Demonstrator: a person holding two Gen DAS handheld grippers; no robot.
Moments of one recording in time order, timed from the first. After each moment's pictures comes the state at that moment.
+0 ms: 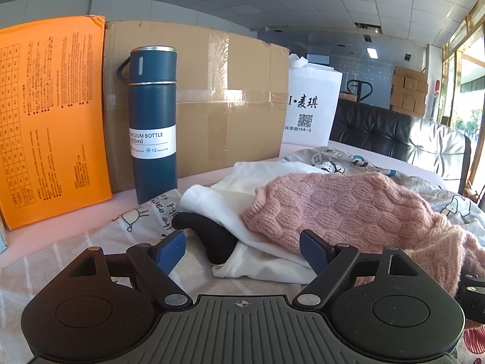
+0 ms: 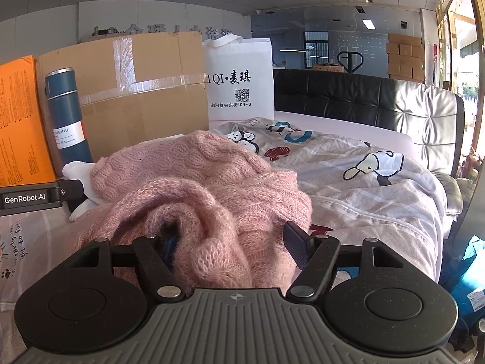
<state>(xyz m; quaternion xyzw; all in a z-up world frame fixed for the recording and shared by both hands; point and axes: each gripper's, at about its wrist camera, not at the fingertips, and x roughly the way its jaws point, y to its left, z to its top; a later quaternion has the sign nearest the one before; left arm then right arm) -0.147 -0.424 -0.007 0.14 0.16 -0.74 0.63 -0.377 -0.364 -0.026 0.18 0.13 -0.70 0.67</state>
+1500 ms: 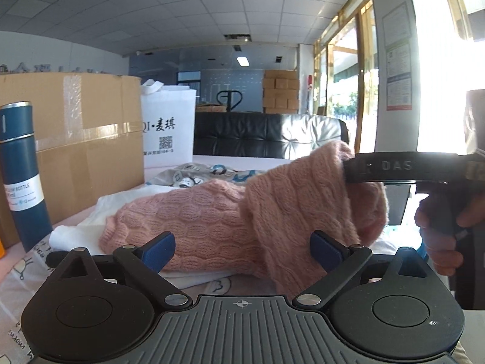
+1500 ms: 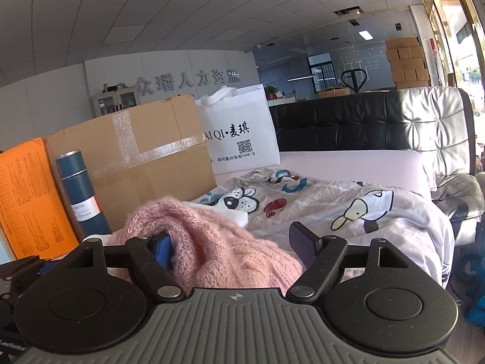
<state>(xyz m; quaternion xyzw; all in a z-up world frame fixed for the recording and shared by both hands) -0.193 -0.372 0.004 0.13 0.07 -0.90 0.41 -0.438 -0.352 0.015 0.17 0.02 -0.68 0.71</state>
